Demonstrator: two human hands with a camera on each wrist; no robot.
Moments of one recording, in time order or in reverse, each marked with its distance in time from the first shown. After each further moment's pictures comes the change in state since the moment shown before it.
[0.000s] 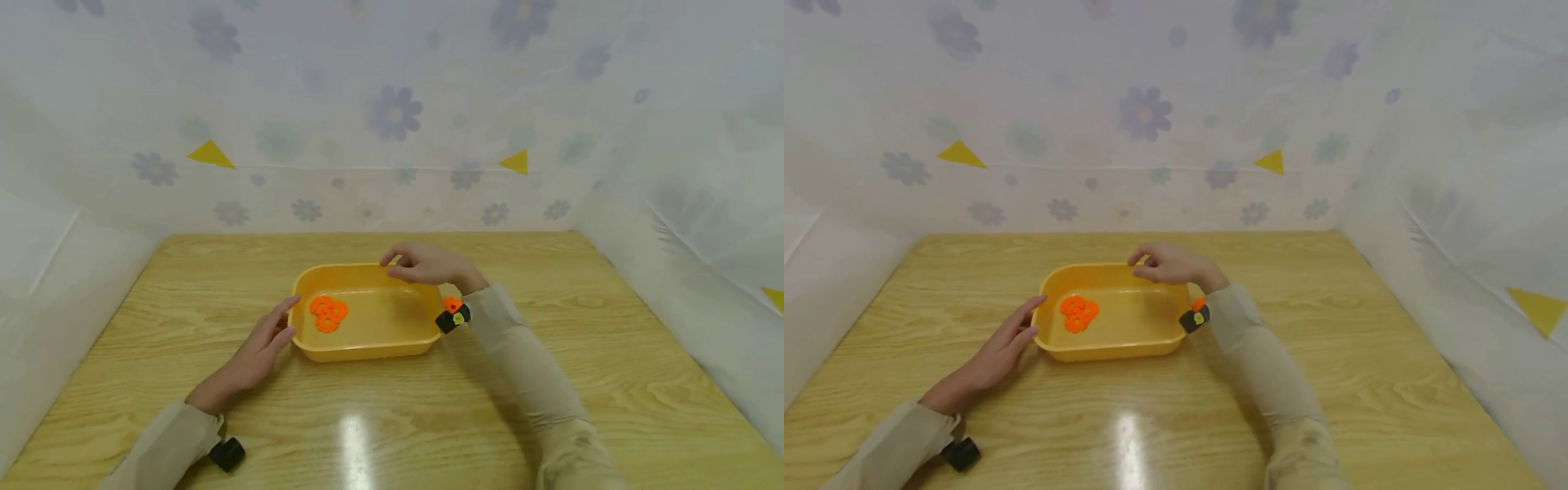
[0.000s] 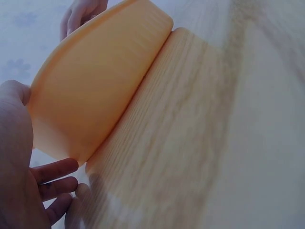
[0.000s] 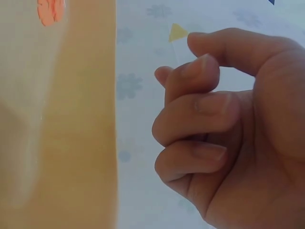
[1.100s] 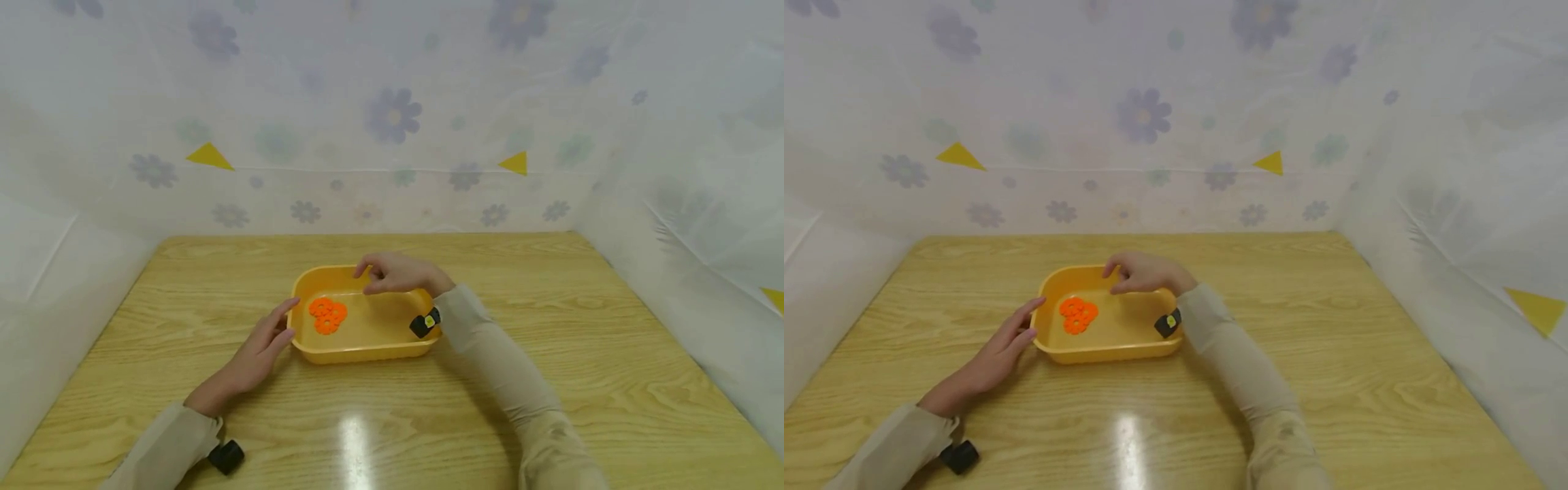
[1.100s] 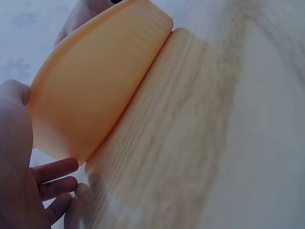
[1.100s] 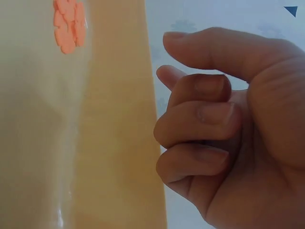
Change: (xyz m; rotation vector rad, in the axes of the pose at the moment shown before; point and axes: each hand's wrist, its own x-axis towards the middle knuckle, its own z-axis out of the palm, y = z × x) left_hand -0.002 -0.003 0.000 -0.022 0.005 0.027; right_hand 0.042 -0.009 0.027 -0.046 -0.062 -0.033
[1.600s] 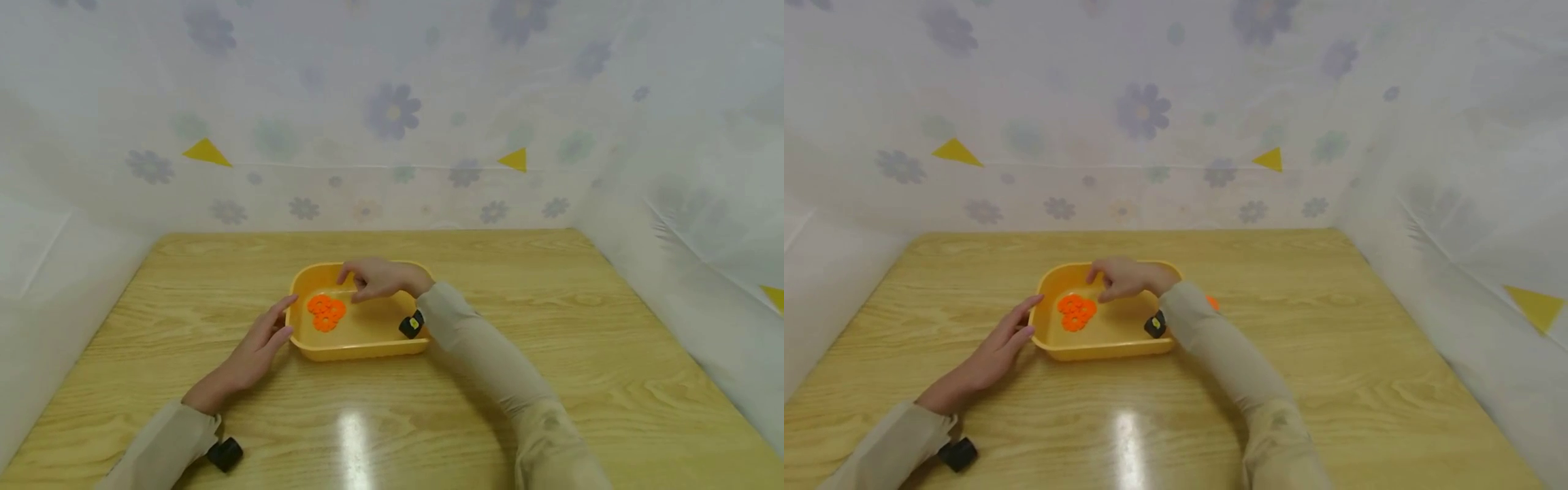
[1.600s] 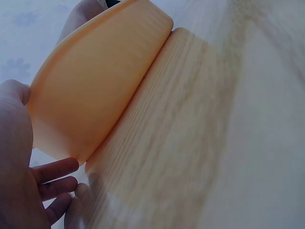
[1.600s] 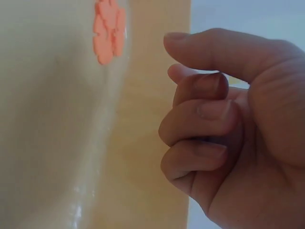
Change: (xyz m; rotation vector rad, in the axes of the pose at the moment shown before) left_hand 0.002 -0.001 -0.001 0.005 0.001 -0.034; right_hand 0.026 -0.005 0.016 -0.086 -0.078 -0.035
